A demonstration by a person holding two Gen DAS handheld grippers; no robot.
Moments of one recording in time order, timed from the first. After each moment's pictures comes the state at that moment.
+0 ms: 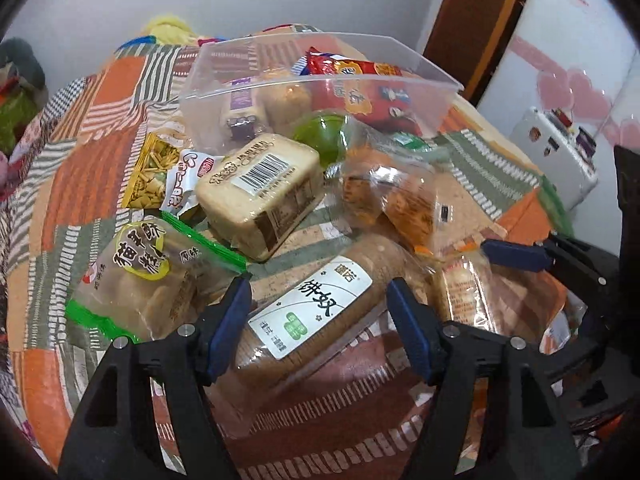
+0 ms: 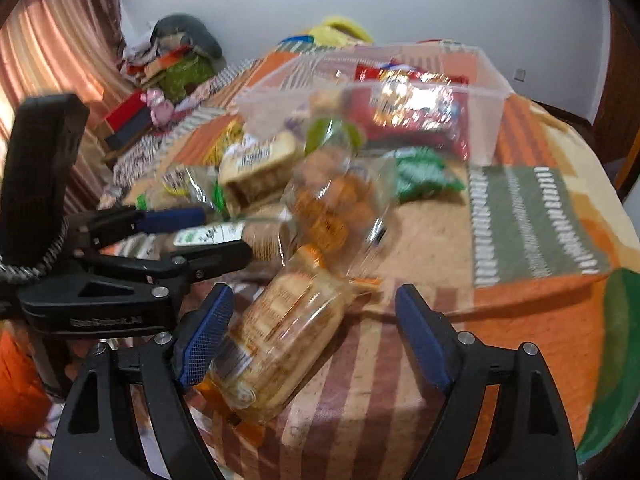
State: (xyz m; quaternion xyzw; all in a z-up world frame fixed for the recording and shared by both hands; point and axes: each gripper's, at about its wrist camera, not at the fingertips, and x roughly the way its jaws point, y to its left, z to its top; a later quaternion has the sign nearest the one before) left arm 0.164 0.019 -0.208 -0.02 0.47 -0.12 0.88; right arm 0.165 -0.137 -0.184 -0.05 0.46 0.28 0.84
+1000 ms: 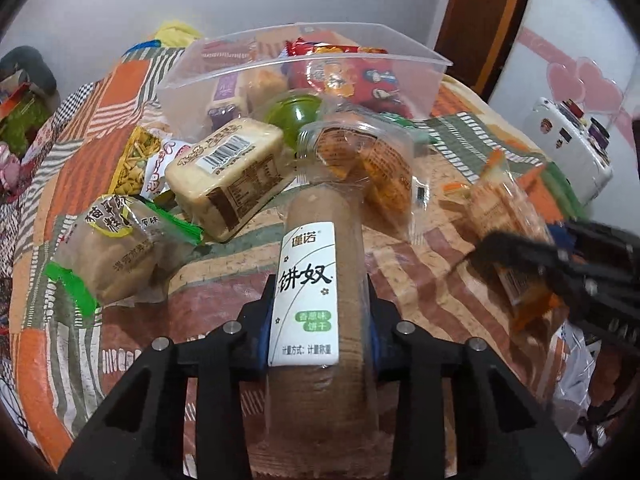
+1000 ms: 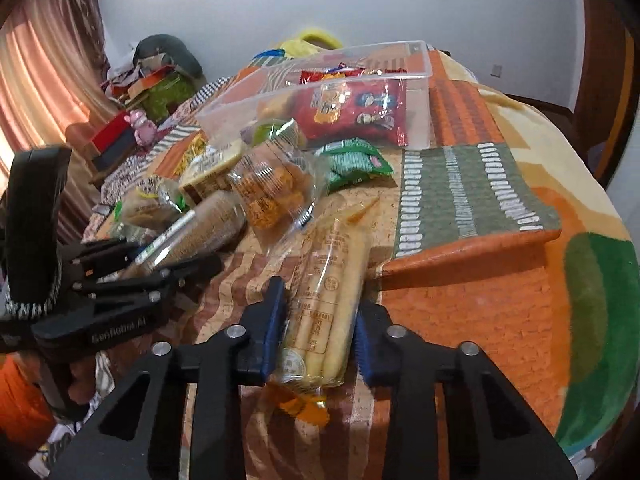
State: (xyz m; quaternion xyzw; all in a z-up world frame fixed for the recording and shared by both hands) left arm 0.154 -0.015 -0.219 -0.01 0.46 -0.09 0.88; right arm 0.153 -0.196 -0.176 0.01 0.44 0.26 0.86
